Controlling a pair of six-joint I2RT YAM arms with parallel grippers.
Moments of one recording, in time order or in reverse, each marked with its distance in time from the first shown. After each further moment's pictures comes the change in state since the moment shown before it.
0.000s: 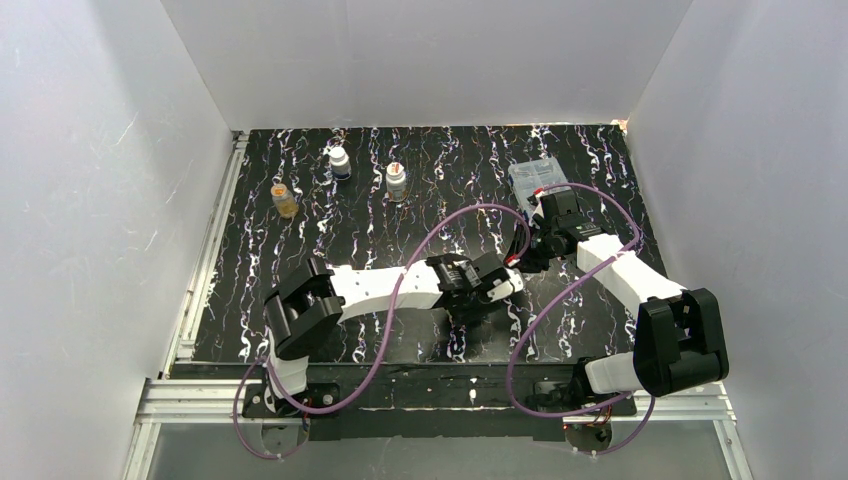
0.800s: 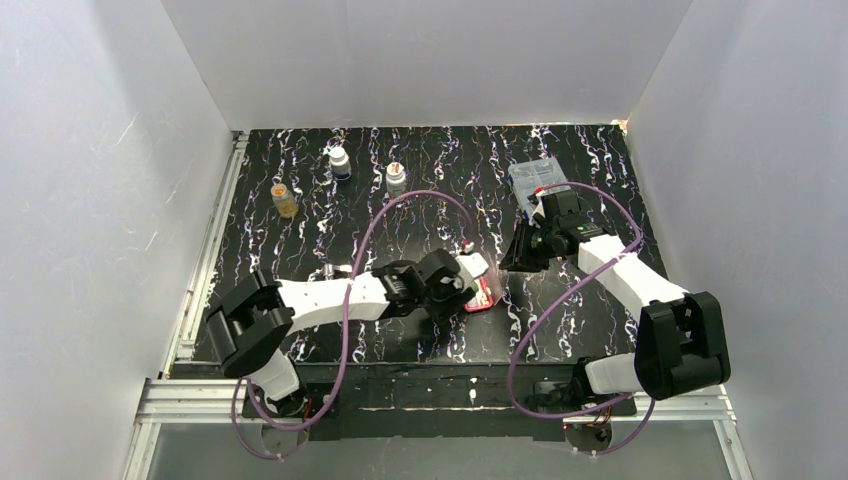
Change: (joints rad) left arm 0.099 -0.266 -0.396 0.394 0.117 -0.120; right arm 0.000 -0.011 0.000 0.001 -0.010 -0.001
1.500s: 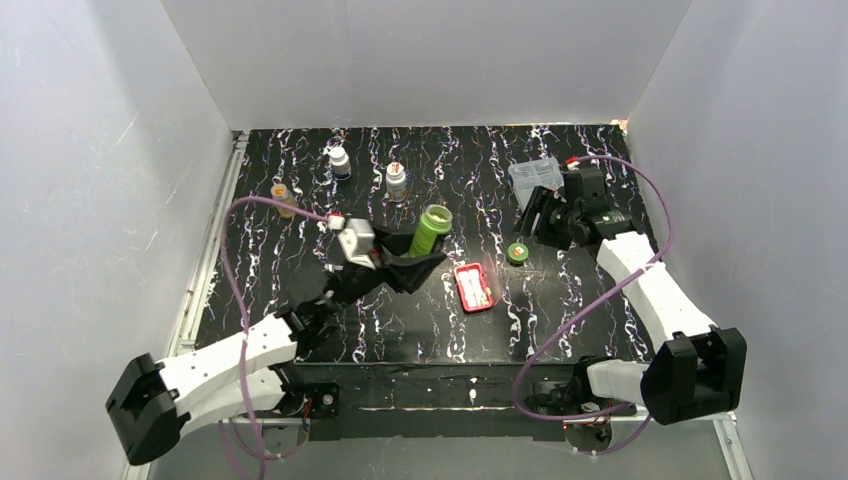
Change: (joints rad) left arm 0.167 -0.645 -0.479 0.986 0.241 -0.271; right arm -0.040 -0.135 0.148 -0.096 0.183 0.058
